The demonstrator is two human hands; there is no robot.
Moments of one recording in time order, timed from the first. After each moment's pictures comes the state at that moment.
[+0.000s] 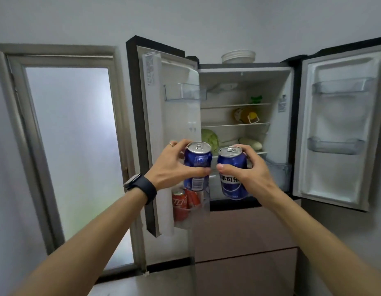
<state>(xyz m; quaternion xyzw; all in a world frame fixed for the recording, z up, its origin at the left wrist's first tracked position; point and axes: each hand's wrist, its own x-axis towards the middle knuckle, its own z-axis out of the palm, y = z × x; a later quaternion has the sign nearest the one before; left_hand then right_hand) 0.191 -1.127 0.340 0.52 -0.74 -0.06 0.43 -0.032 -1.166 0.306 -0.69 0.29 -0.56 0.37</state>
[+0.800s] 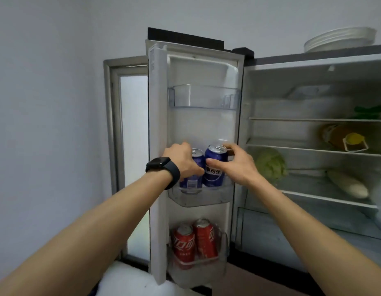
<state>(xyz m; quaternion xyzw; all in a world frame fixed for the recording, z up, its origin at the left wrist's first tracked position) 0.190 -1.315 0.392 0.87 -0.43 0.14 0.21 0.075 -1.458 0.357 -0.83 0.21 -0.41 0.31</state>
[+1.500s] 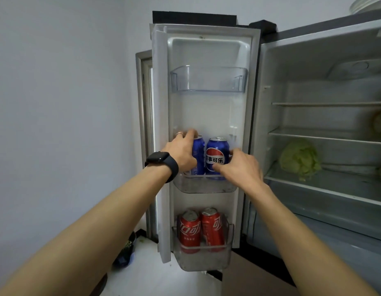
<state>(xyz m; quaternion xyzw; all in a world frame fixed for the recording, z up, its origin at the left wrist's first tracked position) 0.183 -1.326 0.365 0.87 -0.40 0.17 0.24 0.094 -1.479 0.320 -0.89 0.28 -0.33 0.14</state>
